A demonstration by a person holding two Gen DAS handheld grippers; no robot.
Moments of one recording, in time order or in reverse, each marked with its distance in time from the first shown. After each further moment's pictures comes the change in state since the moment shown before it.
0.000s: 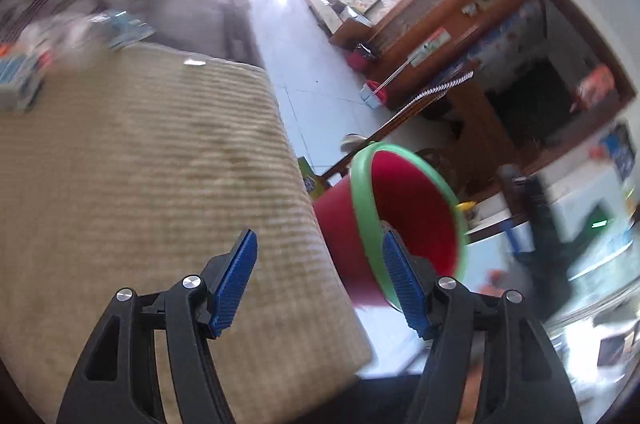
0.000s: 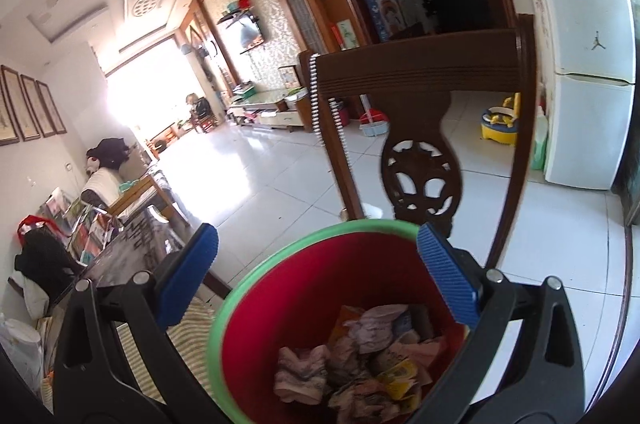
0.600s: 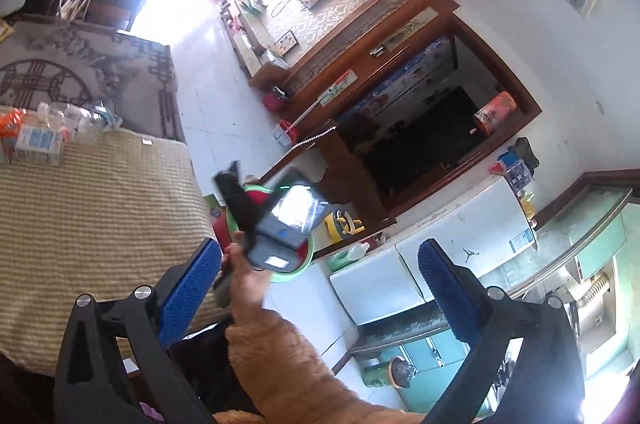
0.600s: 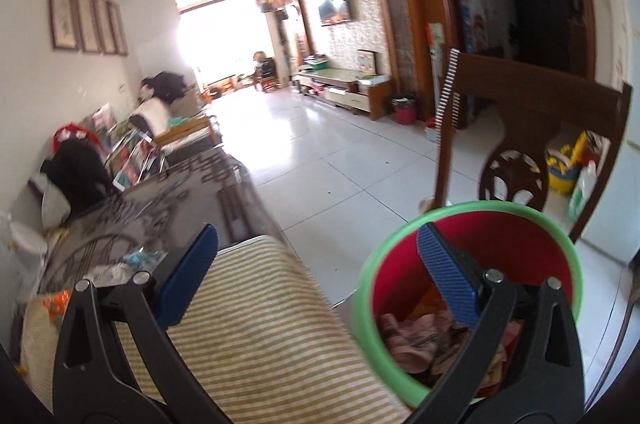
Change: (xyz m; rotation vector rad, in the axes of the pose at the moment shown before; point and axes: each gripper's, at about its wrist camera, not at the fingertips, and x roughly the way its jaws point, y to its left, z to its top) left arm -0.254 -0.071 -0.018 0.081 -0.137 -0.273; right arm -0.013 0.154 -0.063 -0.328 0.062 0.151
